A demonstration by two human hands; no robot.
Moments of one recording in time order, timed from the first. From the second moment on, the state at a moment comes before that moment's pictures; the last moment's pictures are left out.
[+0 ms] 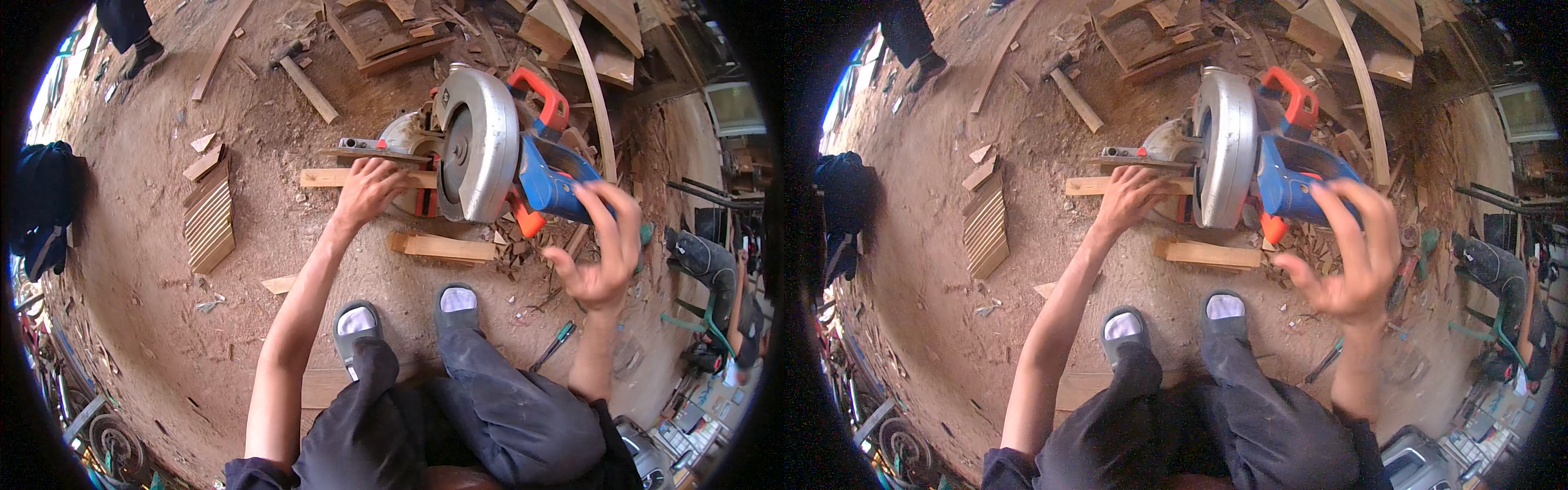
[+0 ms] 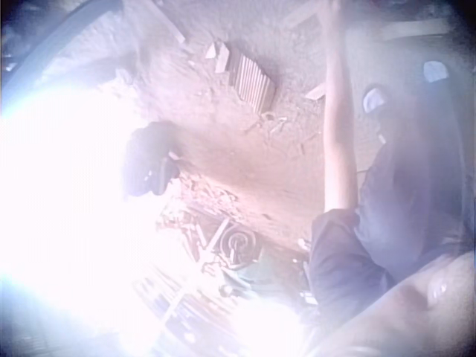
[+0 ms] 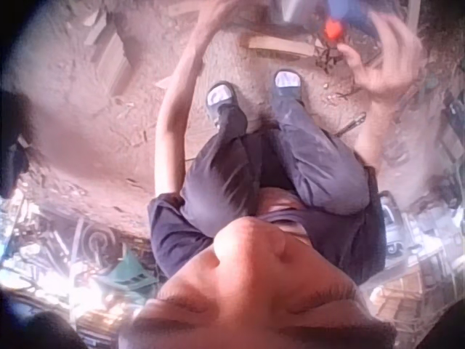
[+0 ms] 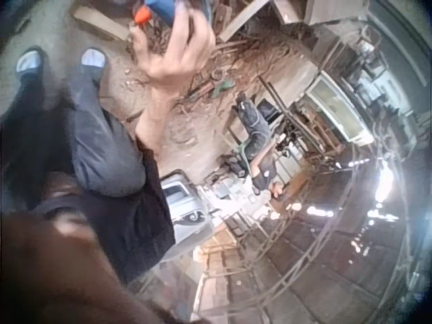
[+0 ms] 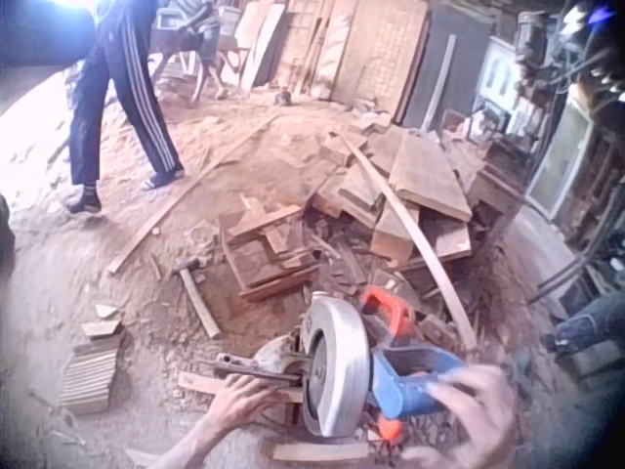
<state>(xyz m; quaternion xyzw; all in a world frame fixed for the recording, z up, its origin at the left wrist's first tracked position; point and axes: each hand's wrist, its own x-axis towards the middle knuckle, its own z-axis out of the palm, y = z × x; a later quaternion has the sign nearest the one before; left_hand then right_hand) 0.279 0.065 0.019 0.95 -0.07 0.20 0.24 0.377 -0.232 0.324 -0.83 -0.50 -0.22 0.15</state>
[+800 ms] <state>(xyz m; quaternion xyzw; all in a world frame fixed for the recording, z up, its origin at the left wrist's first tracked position) 0.304 0.056 0.009 0.91 -0.08 0.23 0.34 0.348 -0.241 0.255 -0.90 -0.42 -0.01 0.10</state>
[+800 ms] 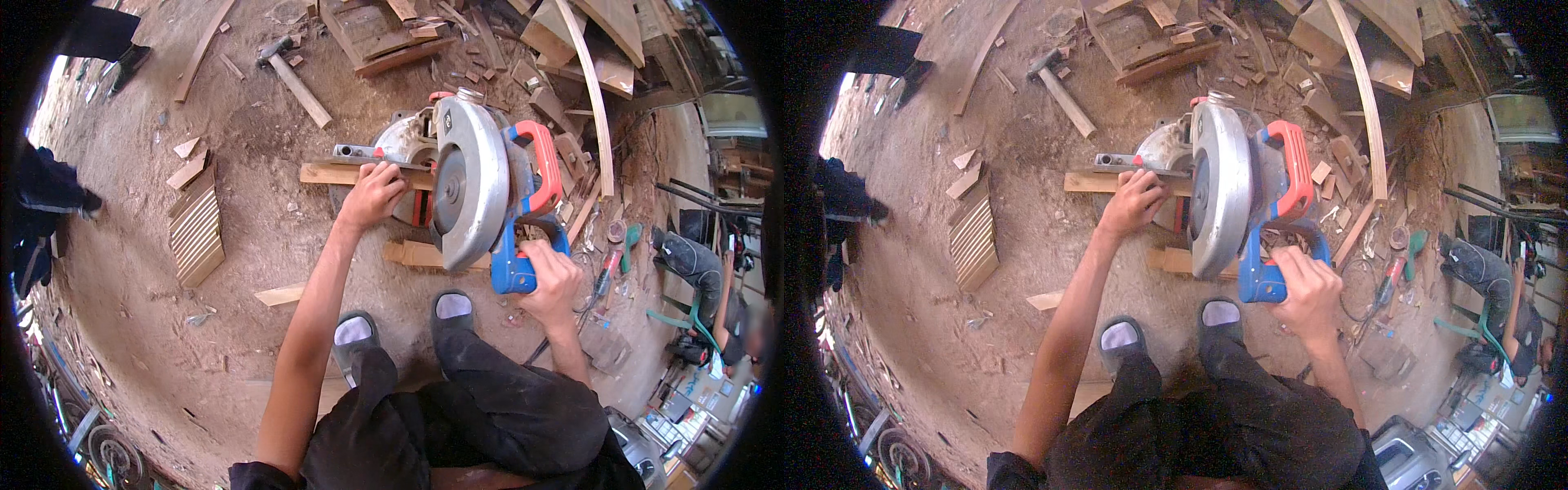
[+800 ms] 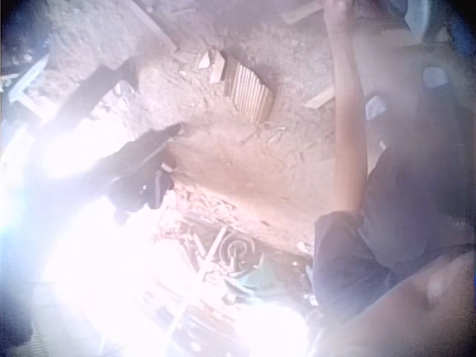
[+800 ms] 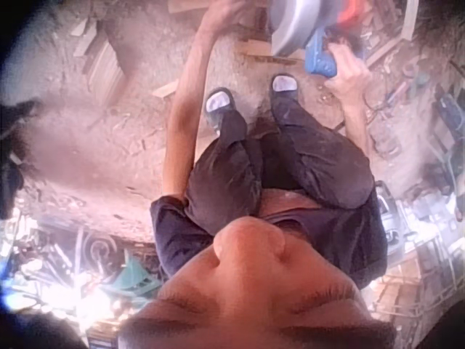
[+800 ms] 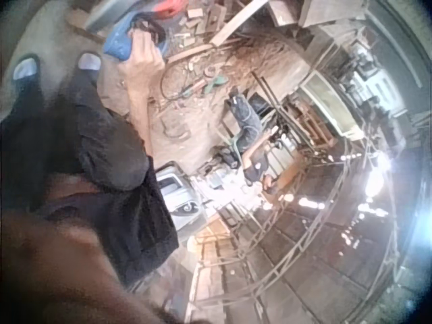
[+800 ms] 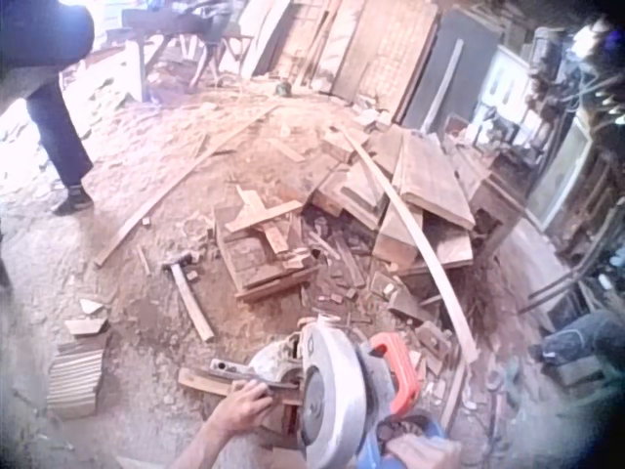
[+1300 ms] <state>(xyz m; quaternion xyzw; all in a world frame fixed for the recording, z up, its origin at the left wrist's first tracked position) 0.301 0.058 0.008 0.91 -0.07 0.22 0.35 0.332 -0.245 0.217 -0.89 -0.43 -0.07 0.11</state>
